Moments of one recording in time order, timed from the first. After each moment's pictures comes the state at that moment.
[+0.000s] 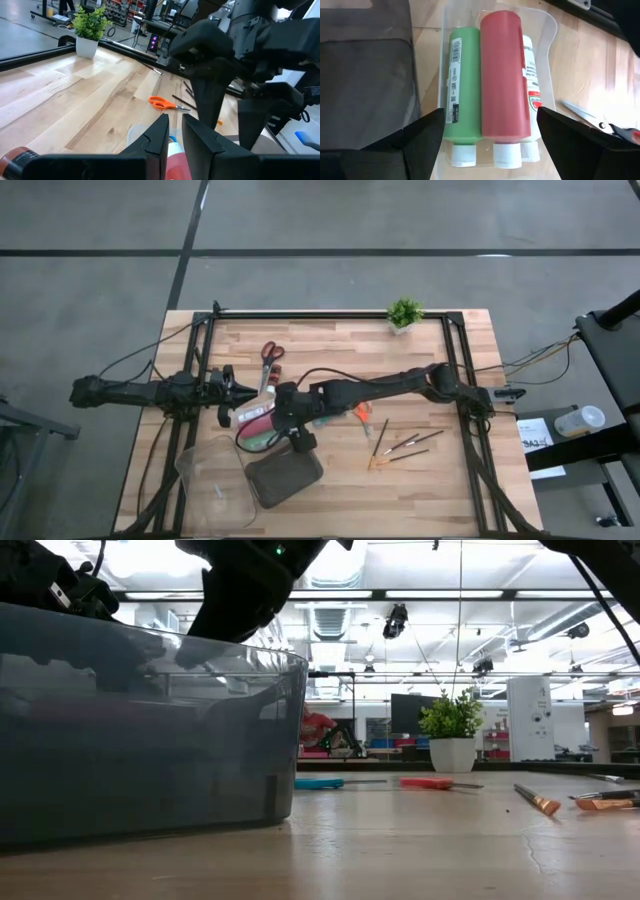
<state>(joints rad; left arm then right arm) -0.05 0.14 0.00 0.04 -0.13 -0.35 0.12 2.27 2.04 -0.63 0.03 -0.27</state>
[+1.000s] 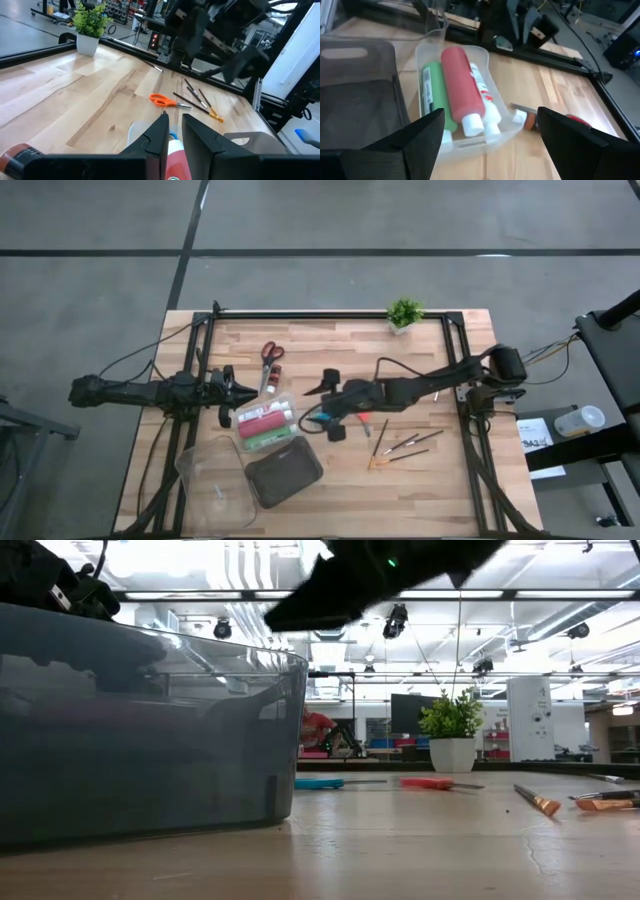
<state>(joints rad) -0.05 0.16 0.00 0.04 -0.13 -0.35 0.11 1.74 1.06 0.29 0.14 -0.18</state>
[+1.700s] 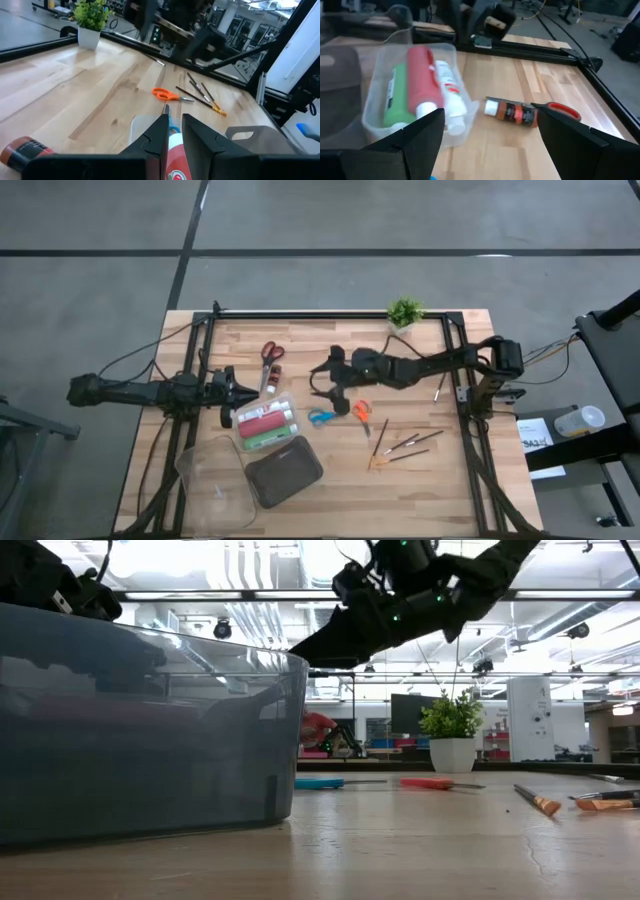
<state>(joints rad) -0.05 0.19 0.00 0.04 -0.13 -0.35 -0.13 1.74 0.93 0.49 -0.13 -0.13</state>
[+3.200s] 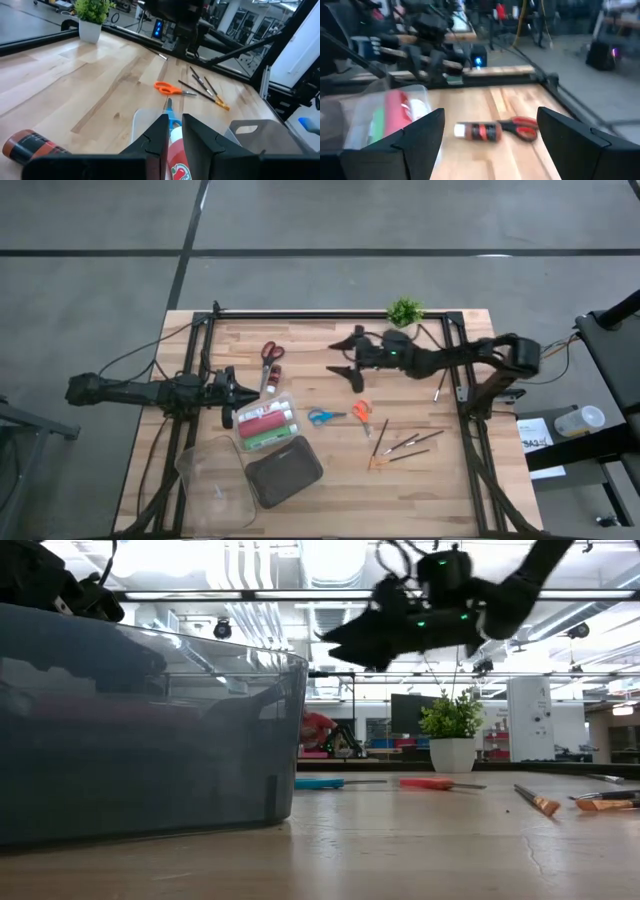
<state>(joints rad) -0.05 0.22 0.00 0.04 -0.13 -0.35 -0.28 1.57 0.69 0.80 -0.22 0.01</state>
